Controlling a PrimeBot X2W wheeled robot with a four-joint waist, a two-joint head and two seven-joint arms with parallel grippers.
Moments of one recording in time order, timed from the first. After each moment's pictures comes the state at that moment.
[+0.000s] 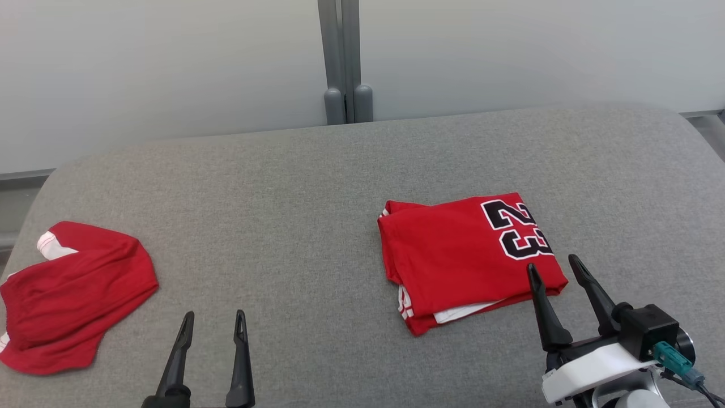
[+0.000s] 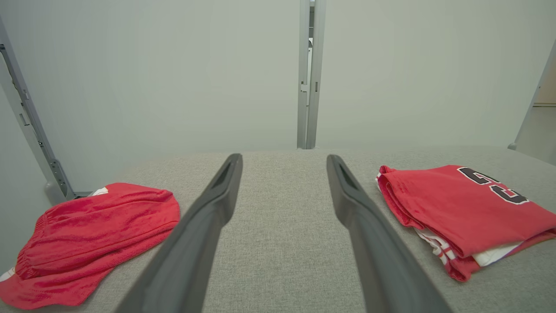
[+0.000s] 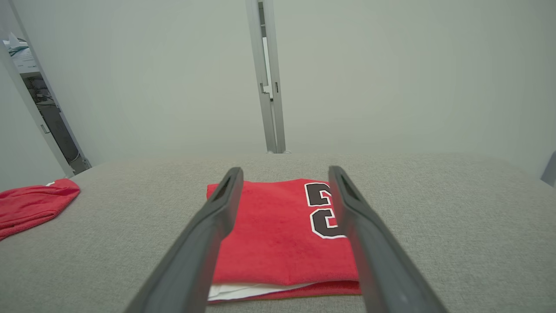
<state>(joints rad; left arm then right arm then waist) 0.23 0.05 -0.16 -0.09 -0.11 0.06 -0.26 0.03 -0.14 0.12 0.11 0.22 0.13 -0.26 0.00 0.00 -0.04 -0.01</state>
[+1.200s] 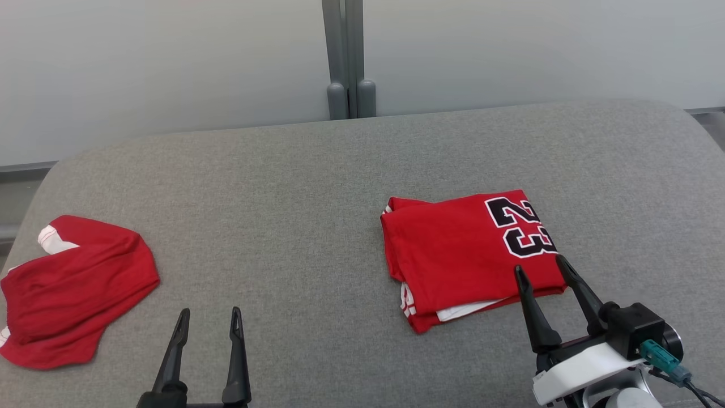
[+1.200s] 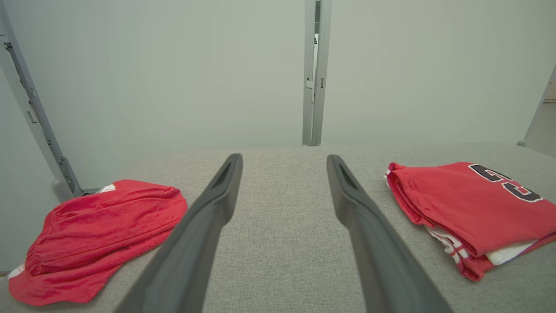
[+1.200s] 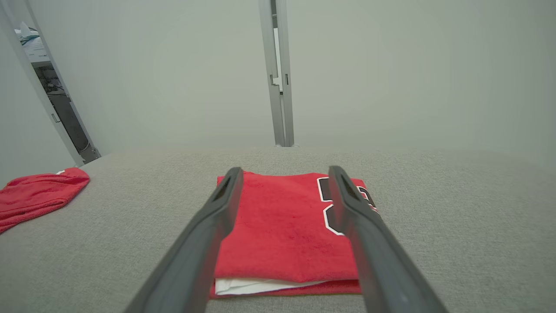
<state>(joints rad) 0.22 0.05 -0.14 -0.07 -0.10 0.05 -0.26 0.01 -0.15 0.16 0.13 0.23 0.13 -0.26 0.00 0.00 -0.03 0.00</state>
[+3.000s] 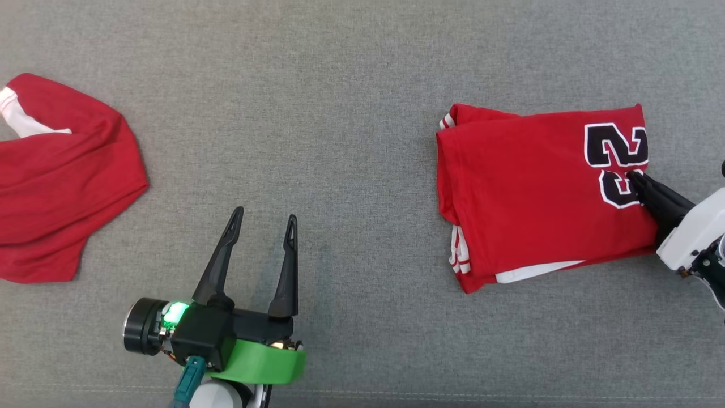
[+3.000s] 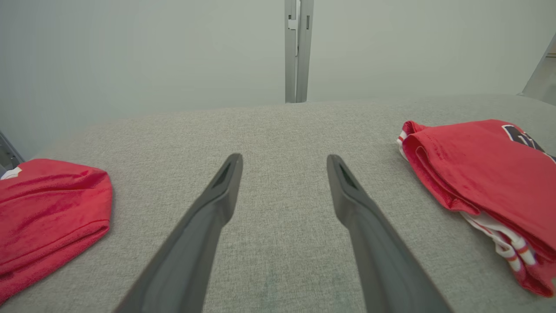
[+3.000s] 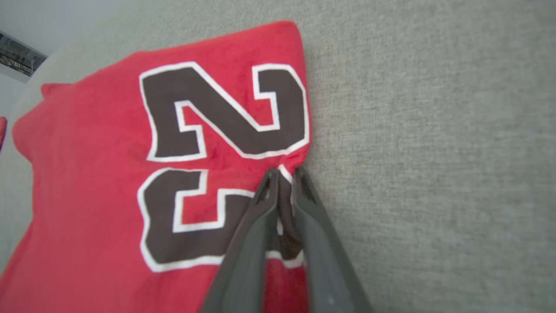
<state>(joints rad) -0.06 0.05 -0.29 -0.06 -0.08 0.03 -0.26 -0.49 -0.75 0.57 0.40 1.20 0.13 0.05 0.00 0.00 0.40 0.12</state>
